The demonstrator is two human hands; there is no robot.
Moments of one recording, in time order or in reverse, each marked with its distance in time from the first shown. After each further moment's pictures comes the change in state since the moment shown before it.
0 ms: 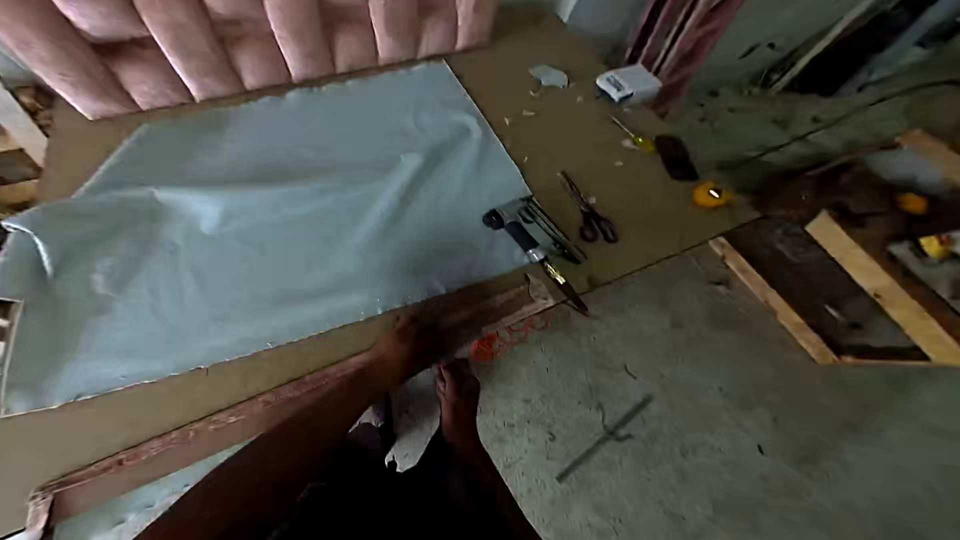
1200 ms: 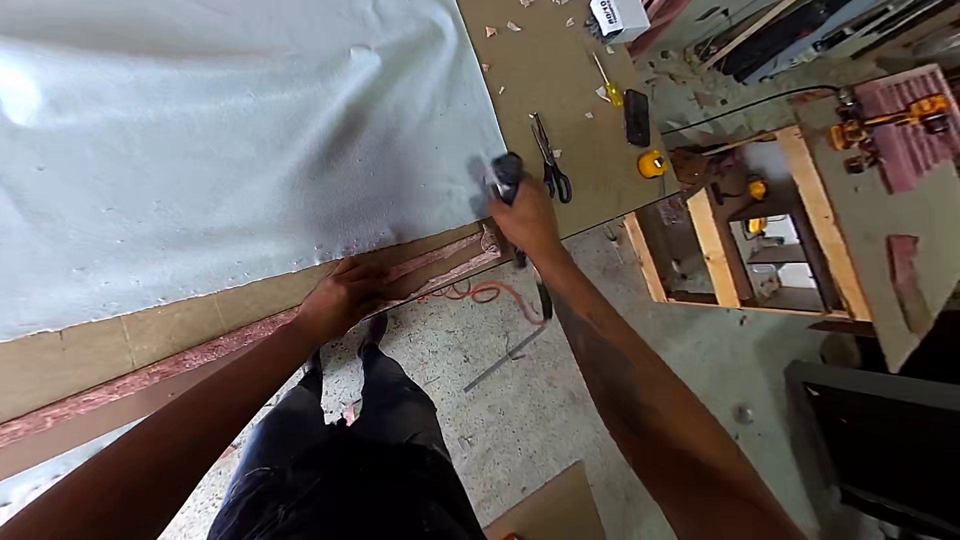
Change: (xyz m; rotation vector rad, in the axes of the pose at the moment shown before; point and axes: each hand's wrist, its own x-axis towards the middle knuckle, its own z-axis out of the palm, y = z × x) left_hand 0.017 -0.044 0.018 -0.093 0.240 0.089; right_hand 0.237 -0.227 -0.053 -1.360 -0.062 -0.240
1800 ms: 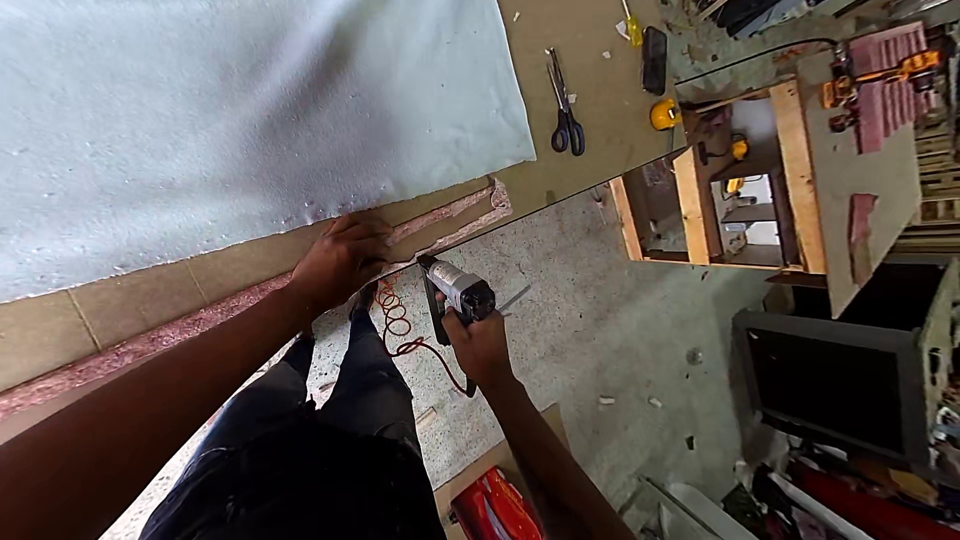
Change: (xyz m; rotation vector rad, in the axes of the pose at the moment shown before) left_hand 0.002 -0.005 -0.003 -0.007 -0.028 0.002; right_hand -0.253 -0.008 0.096 0.434 -0.072 0.076
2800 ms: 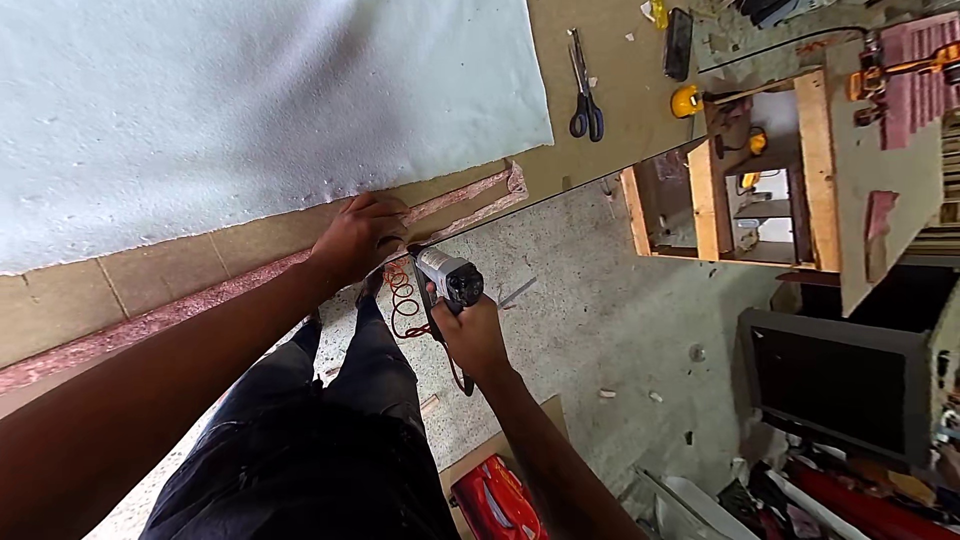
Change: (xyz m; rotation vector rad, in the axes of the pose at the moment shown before) left_hand 0.000 0.001 -0.003 0.025 -0.020 -0.005; right_hand -0.019 -0.033 0.020 -0.102 -0.085 -0.042
